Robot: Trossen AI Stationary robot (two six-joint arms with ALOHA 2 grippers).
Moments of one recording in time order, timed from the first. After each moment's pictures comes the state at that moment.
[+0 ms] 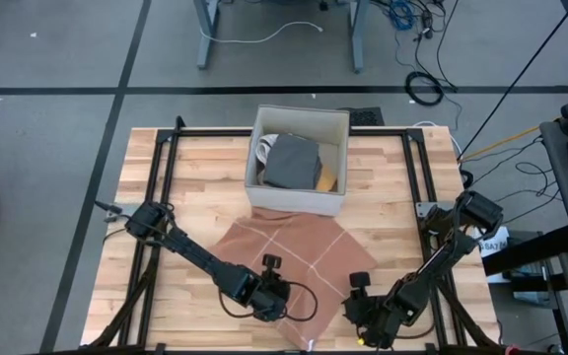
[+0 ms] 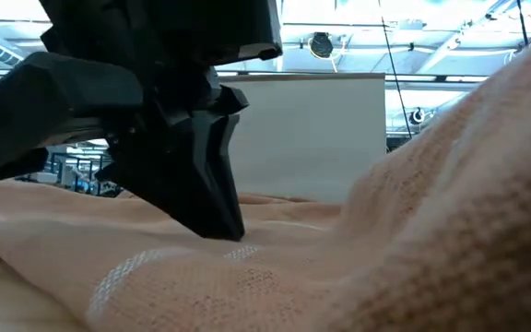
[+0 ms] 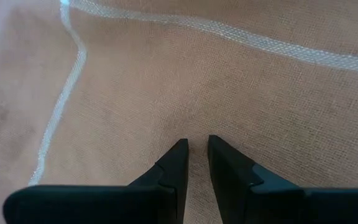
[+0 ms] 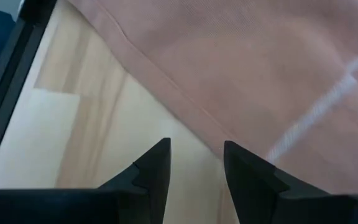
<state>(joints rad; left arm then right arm) -0.53 2.07 1.36 -0.44 -0.38 -0.18 0.90 1.80 0.95 -0.26 0.47 0.68</state>
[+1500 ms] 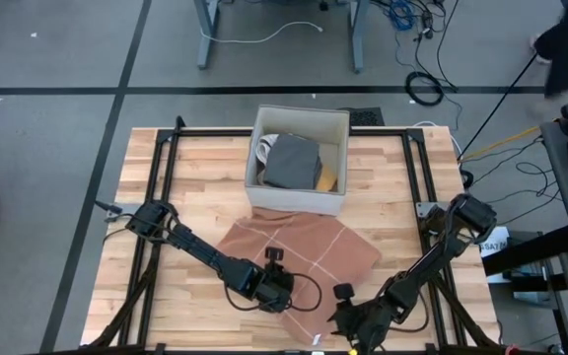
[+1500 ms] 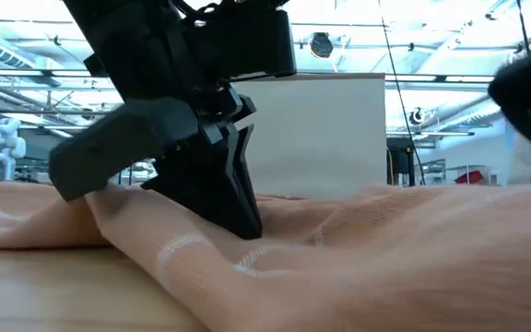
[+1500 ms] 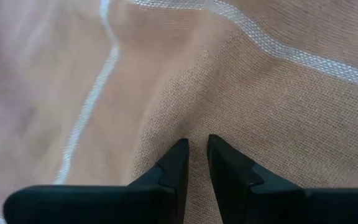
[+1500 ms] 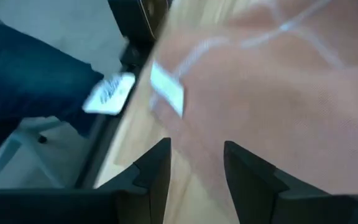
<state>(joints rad) -0.47 2.09 1.36 -0.43 -0.41 -0.18 0.84 1.85 0.95 0.10 0.33 0.51</state>
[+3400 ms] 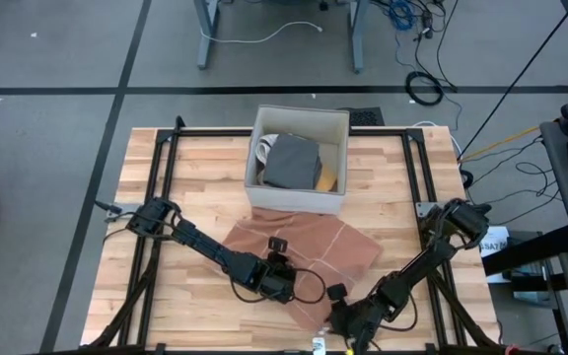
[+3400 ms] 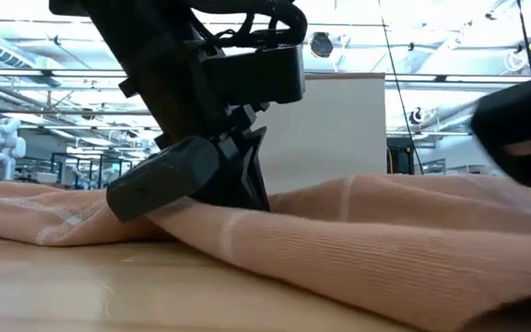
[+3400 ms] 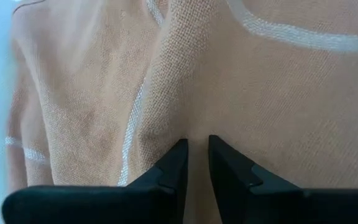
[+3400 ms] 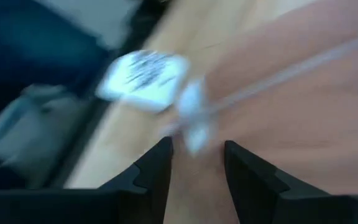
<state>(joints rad) -0.43 2.09 1.36 -0.45 -0.53 -0.02 0.80 1.93 0.95 0.15 0.25 0.40</state>
